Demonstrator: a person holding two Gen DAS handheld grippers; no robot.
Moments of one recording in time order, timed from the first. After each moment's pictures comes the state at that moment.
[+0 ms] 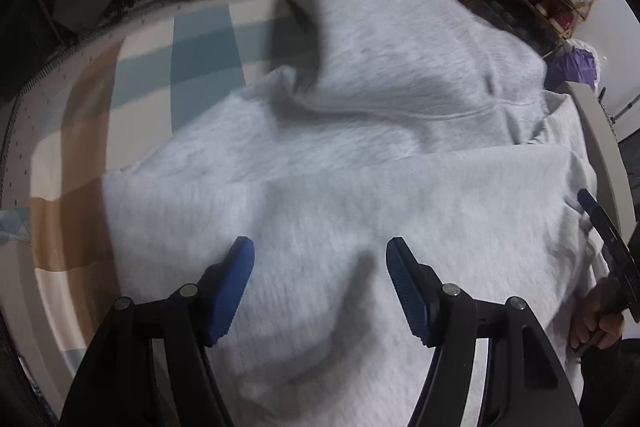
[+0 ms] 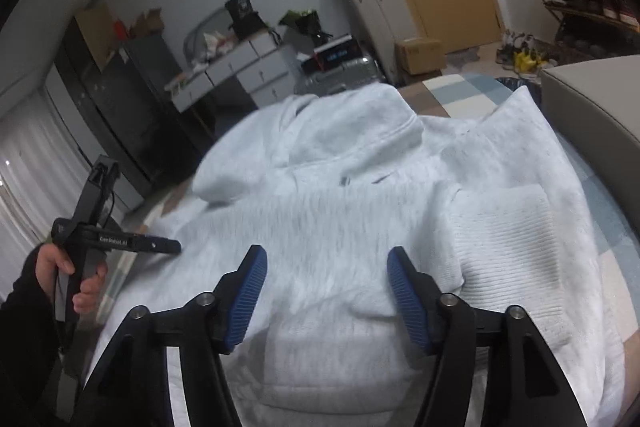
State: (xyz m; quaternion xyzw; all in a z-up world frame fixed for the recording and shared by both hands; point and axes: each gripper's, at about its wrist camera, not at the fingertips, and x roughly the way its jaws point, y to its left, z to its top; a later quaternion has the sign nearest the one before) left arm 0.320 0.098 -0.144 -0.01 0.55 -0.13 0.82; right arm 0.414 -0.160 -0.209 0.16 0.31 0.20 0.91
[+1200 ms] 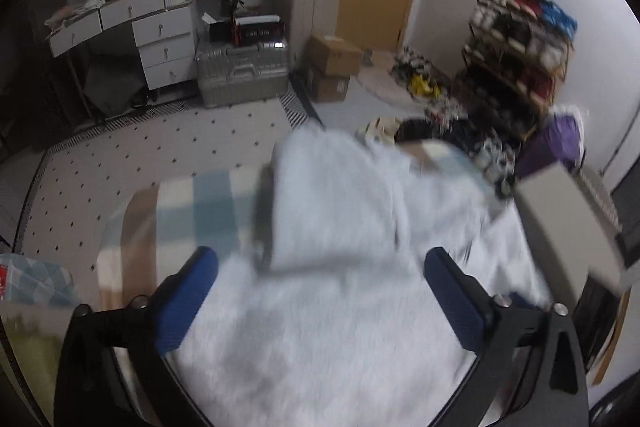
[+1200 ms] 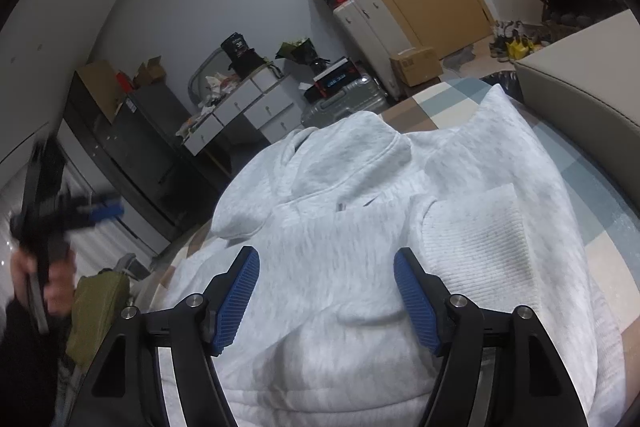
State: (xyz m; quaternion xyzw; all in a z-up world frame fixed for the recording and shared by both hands) left arm 0.335 0.064 -0.049 -0.02 0.41 -0.10 0.91; right arm 0.406 -0.193 -0.203 0.24 0.28 0.21 0.90
